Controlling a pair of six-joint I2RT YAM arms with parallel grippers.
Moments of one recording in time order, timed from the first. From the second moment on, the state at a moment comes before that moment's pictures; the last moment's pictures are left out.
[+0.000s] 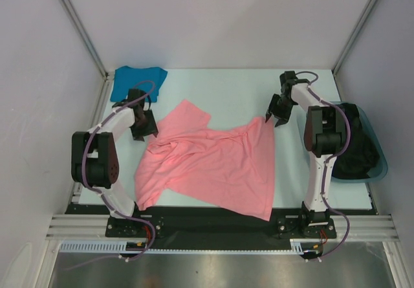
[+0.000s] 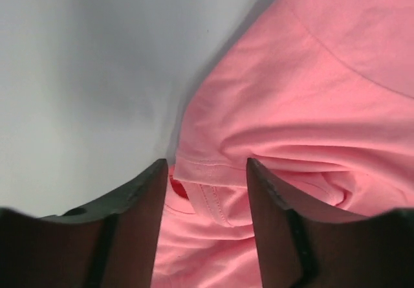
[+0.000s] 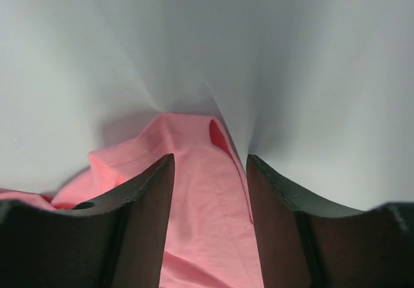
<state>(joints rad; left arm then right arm) -0.05 1.74 1.16 -0.66 -0.05 -0.36 0.08 2.20 1.76 -0.86 -0.13 0.47</state>
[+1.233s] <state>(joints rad) -0.15 1.78 1.33 -0.68 -0.07 -0.34 0.06 2.07 1.75 -0.89 -0.05 0.43</state>
